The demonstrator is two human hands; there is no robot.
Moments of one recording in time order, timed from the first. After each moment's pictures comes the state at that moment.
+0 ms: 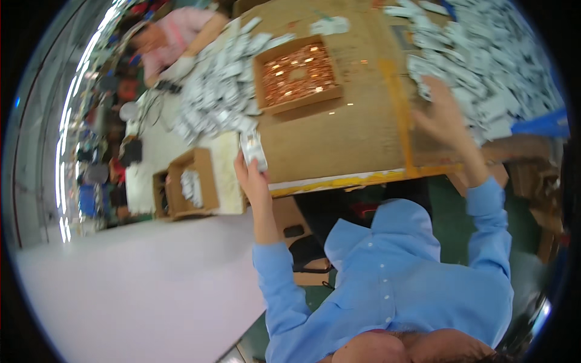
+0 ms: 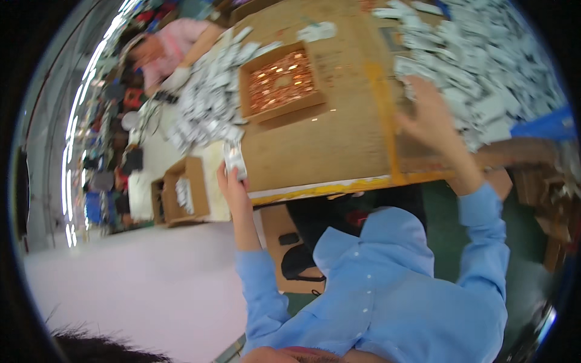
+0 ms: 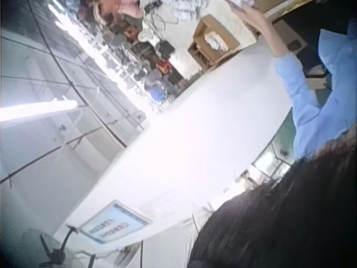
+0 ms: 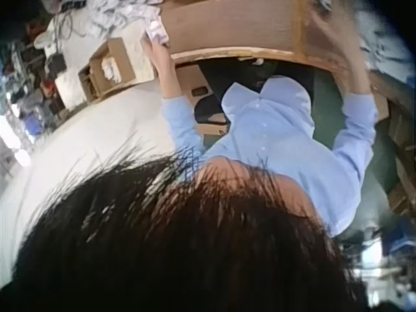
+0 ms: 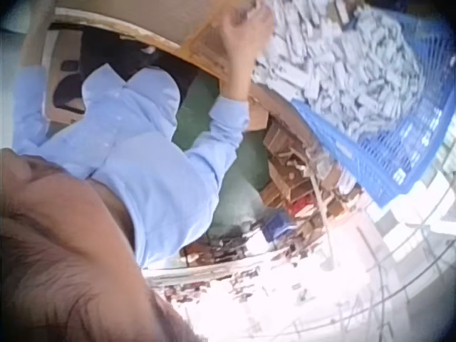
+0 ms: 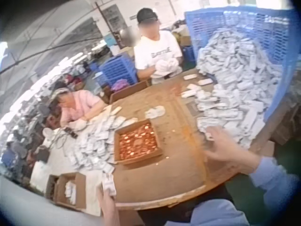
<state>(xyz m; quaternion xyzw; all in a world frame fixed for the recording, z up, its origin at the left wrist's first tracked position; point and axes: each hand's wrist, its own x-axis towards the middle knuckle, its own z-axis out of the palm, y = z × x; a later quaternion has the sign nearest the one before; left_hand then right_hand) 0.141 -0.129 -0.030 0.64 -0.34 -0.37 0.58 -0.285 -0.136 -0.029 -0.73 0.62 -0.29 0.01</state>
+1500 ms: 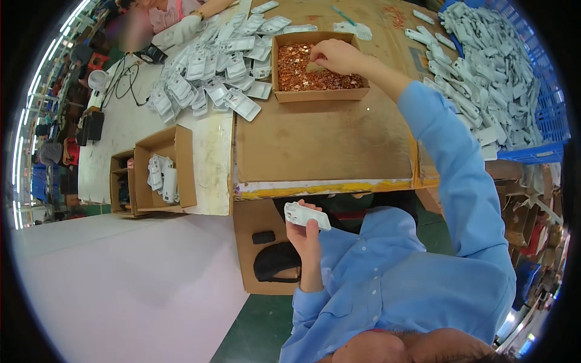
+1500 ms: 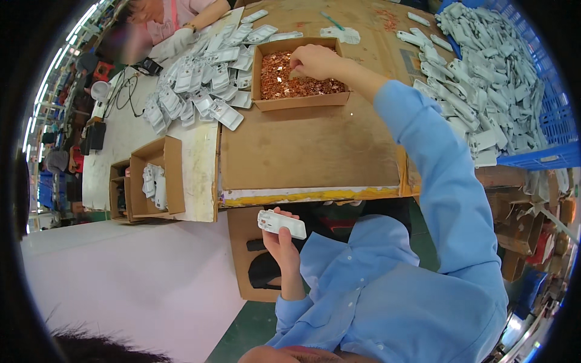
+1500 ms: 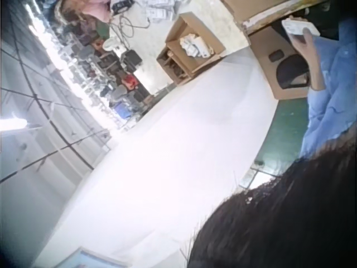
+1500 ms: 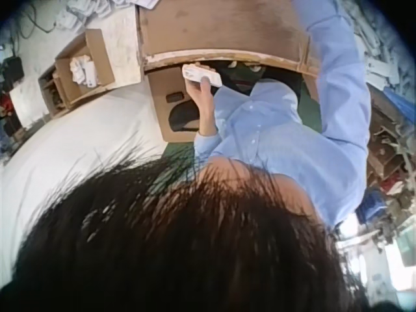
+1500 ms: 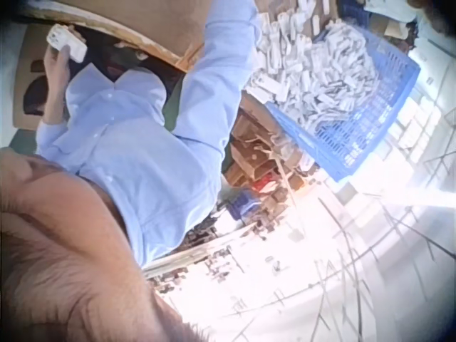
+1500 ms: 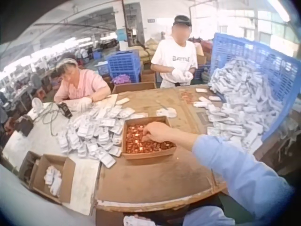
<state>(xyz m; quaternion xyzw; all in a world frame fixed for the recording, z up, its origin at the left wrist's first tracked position) 0.097 0.015 -0.086 0.46 -0.25 -0.51 0.68 -0.076 -0.363 -0.024 -0.86 0.48 -0.11 0.14</state>
